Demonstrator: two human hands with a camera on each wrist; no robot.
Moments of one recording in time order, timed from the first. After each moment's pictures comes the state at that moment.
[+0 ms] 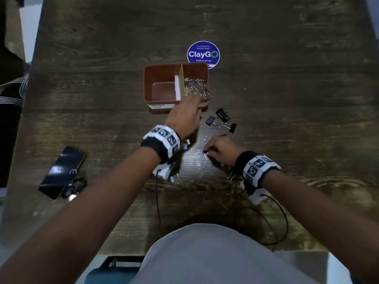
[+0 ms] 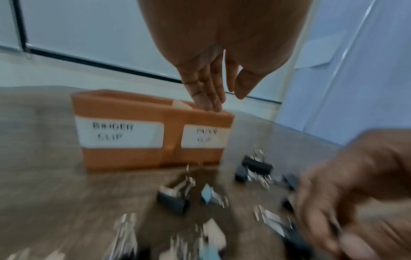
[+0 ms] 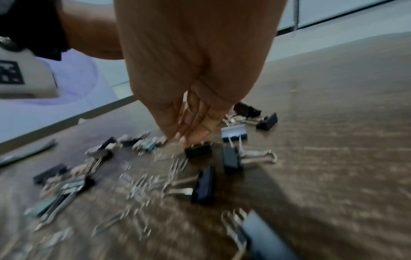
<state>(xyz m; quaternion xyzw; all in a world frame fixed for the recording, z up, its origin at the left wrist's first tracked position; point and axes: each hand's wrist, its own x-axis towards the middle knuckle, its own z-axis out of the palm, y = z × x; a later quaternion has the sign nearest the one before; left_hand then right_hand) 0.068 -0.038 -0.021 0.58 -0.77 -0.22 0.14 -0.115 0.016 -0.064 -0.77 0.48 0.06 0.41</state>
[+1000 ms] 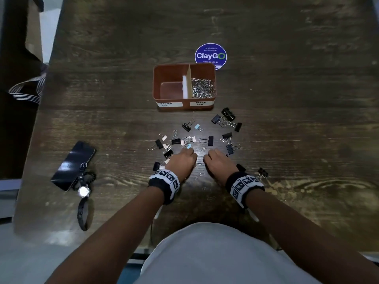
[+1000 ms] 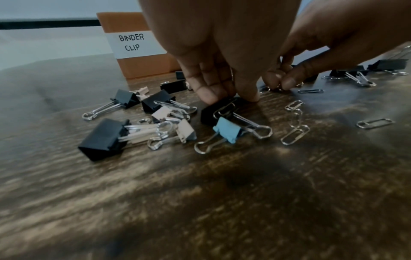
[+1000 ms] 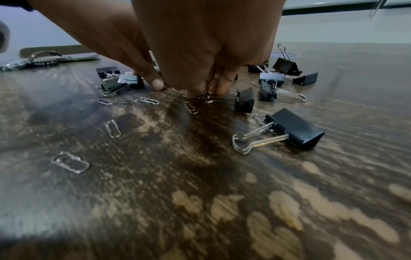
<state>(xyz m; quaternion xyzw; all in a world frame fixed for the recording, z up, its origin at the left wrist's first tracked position) 0.088 0.087 -0.101 0.54 -0.81 -0.20 -0.11 -0.089 0.083 -0.107 -0.89 0.42 0.10 0.16</state>
